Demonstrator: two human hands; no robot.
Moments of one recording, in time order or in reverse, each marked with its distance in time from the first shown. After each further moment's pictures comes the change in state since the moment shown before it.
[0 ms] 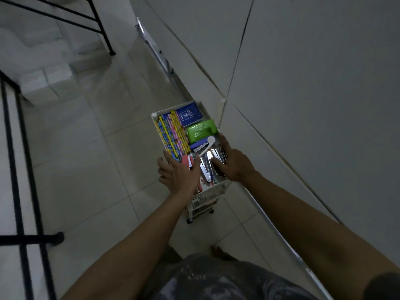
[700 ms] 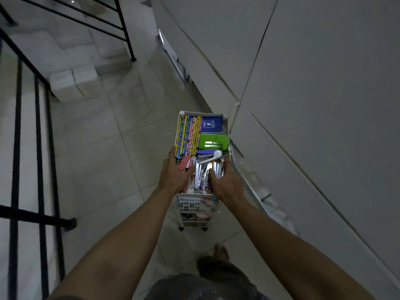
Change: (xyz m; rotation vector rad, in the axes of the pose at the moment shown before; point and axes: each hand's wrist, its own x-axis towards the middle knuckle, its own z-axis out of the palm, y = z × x) left_hand 0.011 -0.109 -0.052 -0.270 -0.229 0.267; right_hand -0.106 -0.093 0.064 0.216 0.181 0.331
